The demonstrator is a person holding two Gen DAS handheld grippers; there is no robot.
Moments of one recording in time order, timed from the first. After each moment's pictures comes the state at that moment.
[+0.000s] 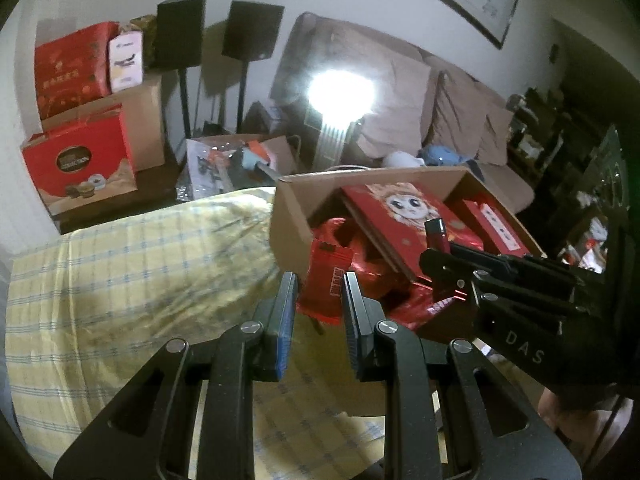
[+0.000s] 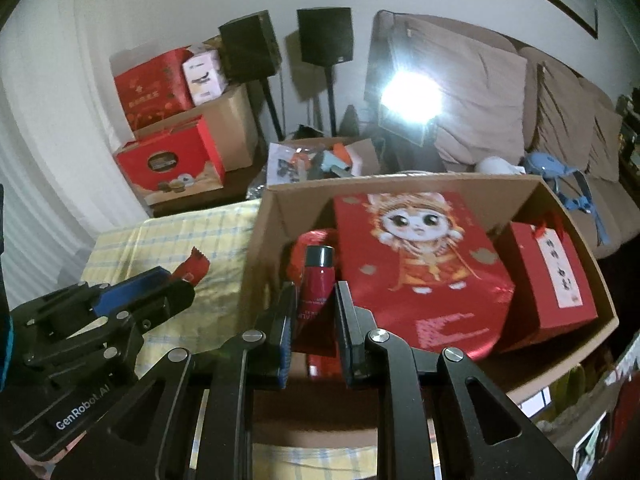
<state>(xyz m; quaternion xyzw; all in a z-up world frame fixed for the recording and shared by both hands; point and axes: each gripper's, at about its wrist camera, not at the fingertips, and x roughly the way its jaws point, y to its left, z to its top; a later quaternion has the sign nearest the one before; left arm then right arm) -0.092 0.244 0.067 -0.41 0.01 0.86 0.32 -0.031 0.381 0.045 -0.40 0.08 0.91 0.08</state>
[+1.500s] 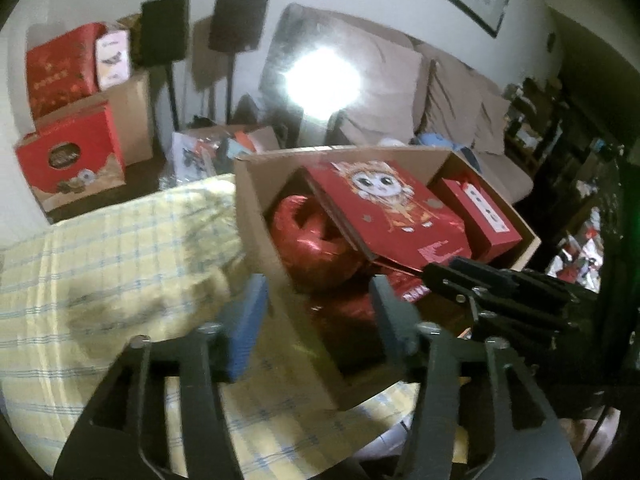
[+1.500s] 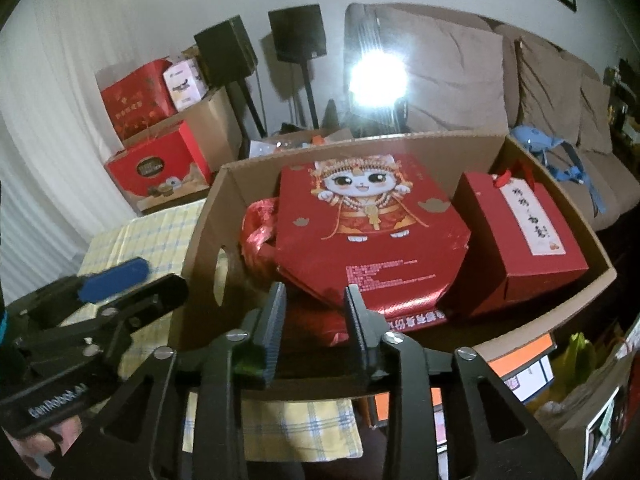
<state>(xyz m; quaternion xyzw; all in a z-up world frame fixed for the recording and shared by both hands) -0.062 0.270 0.061 -0.41 0.02 0.86 0.31 0.014 0.418 0.024 -0.39 0.11 0.91 0.09</state>
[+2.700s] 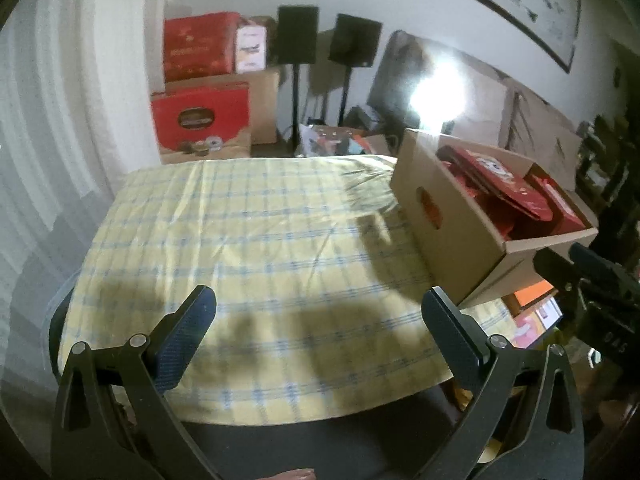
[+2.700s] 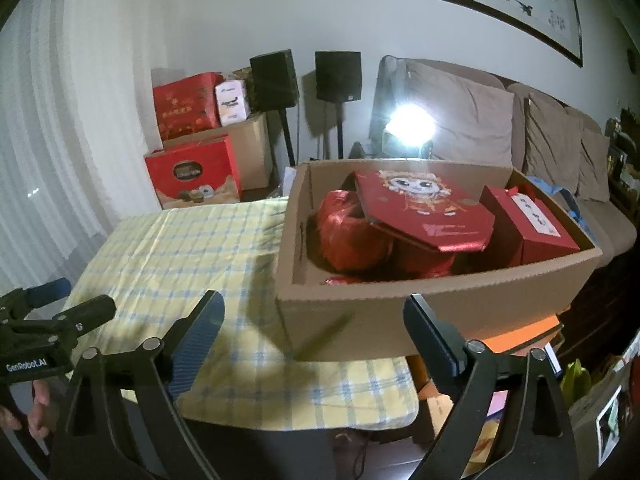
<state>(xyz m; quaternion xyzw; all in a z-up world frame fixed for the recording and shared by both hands) 0.008 0.102 0.033 -0.38 0.00 0.91 0.16 0.082 0.317 0.013 -0.31 0.05 0.95 0.07</state>
